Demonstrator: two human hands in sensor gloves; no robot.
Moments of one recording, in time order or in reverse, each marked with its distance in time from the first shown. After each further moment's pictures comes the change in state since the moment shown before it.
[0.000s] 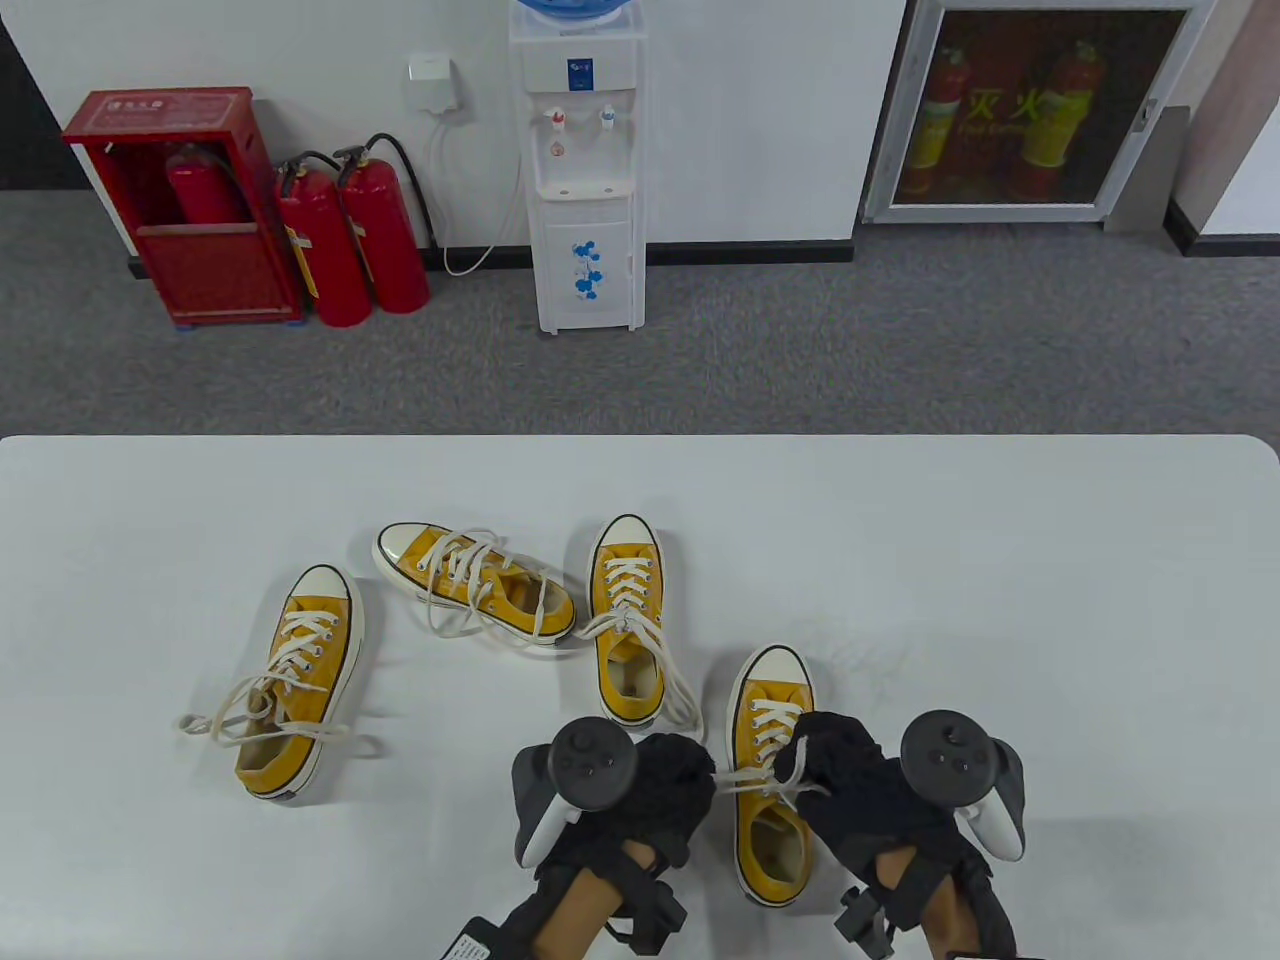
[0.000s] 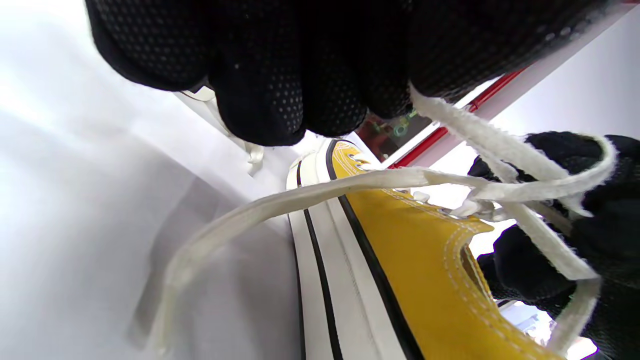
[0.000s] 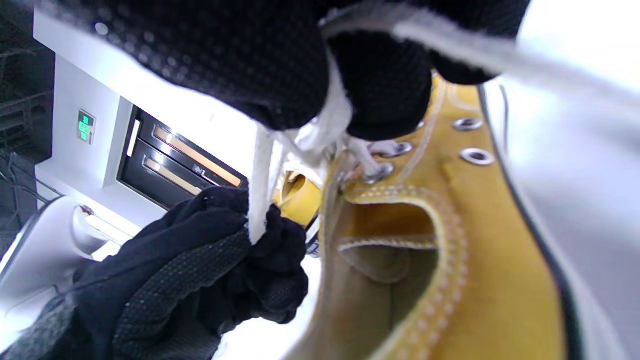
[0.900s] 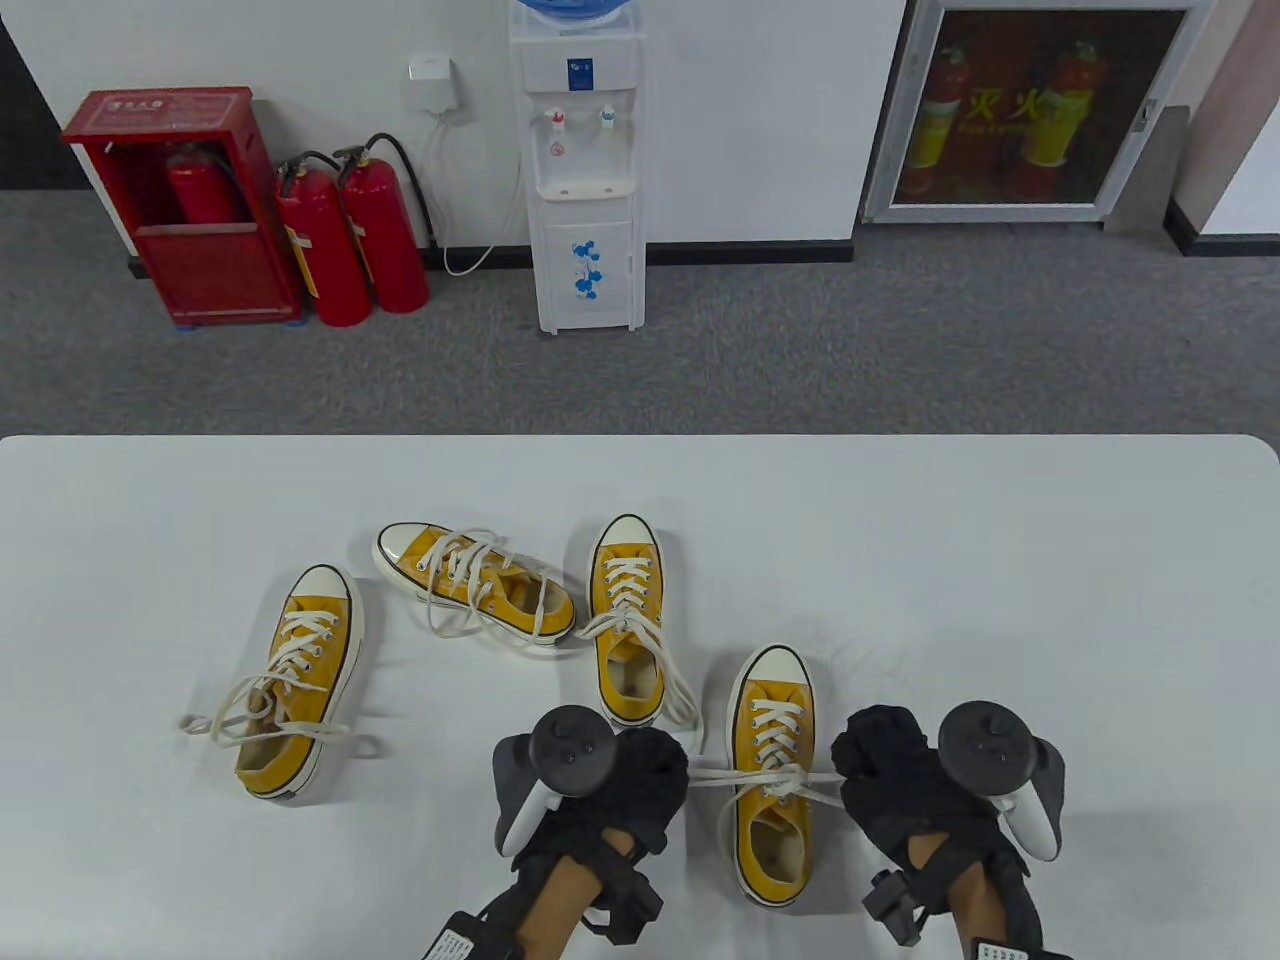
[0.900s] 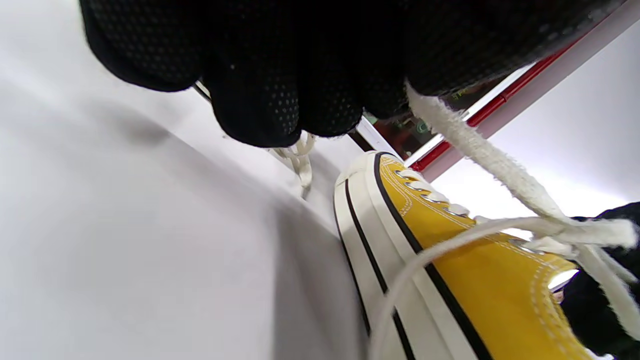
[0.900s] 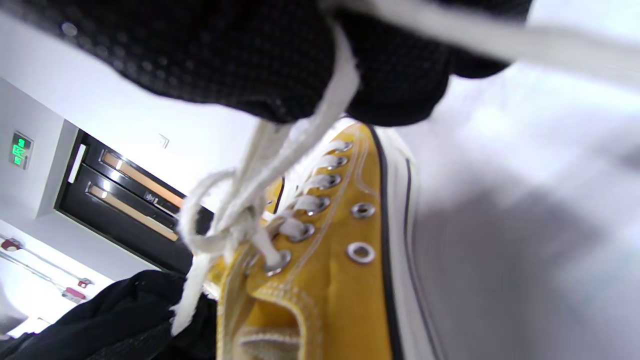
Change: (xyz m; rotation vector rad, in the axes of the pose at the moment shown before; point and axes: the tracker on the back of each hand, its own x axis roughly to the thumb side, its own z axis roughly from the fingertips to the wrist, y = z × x) left_hand -0.017 0.014 -0.003 -0.004 0.066 -0.039; right_hand -0.023 -0.028 0.006 -0.109 0.128 0.034
